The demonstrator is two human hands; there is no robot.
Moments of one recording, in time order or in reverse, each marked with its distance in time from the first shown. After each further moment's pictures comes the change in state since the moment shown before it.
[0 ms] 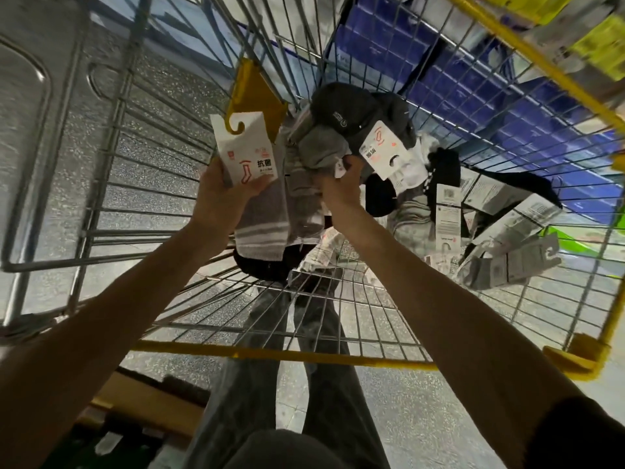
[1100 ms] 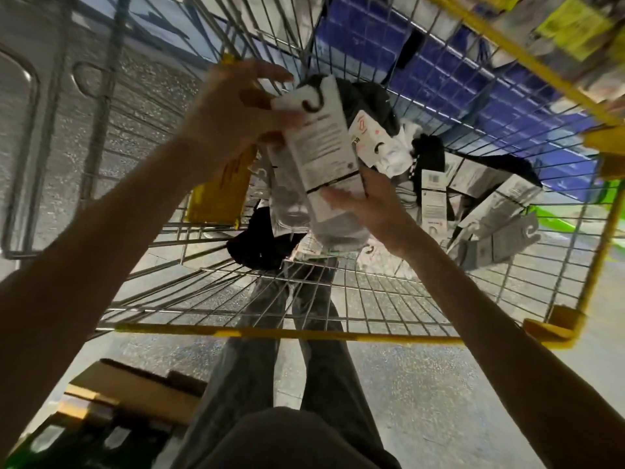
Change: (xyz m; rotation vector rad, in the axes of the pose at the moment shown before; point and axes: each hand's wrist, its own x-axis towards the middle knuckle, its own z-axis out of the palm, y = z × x) left_hand -0.016 0.108 0.028 0.271 -0.382 0.218; right_hand -0.082 -0.031 -0.103 -0.083 -0.539 -0.332
